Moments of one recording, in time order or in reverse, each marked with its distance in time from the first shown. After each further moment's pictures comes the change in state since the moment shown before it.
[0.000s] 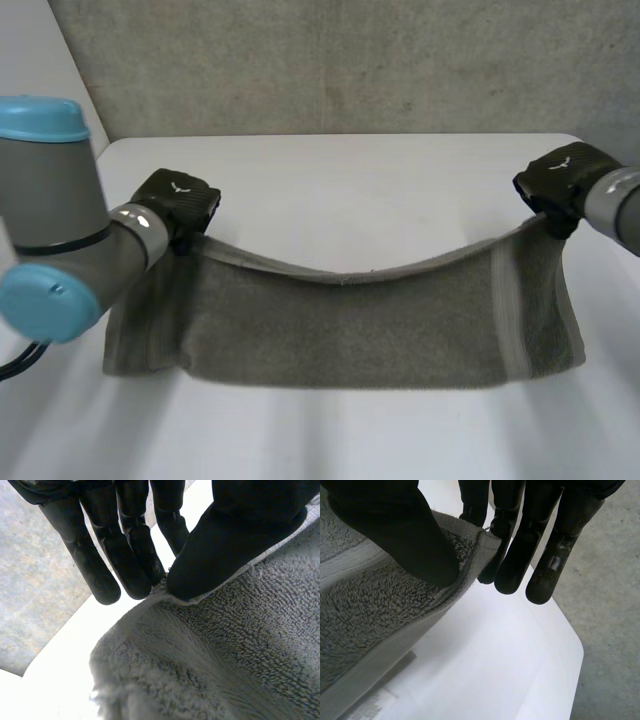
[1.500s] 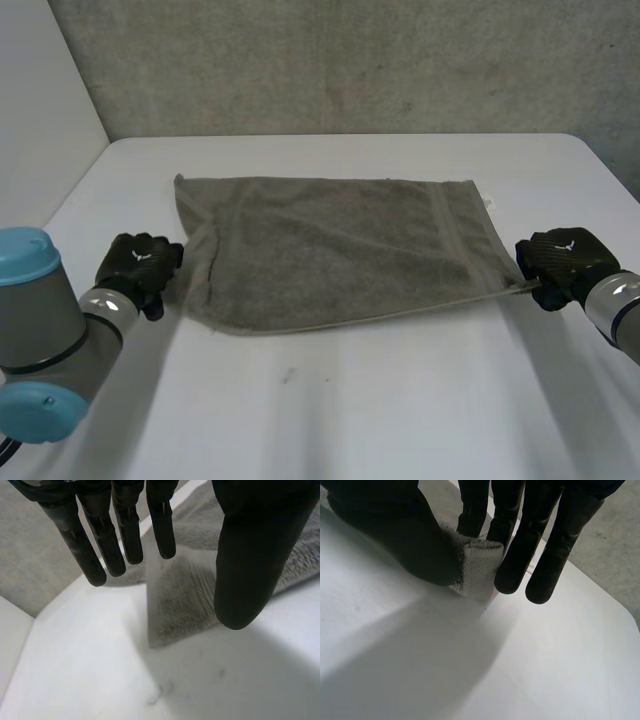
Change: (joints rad) left arm 0.153 0.061 -0.543 0.512 0.033 -0.066; right arm -0.149 -0.055 0.591 -0.548 -0.170 0.206; left_hand -0.638 -0.684 -0.679 -0.684 -0.674; right_hand 0.000 0.009 0.001 0.005 0.004
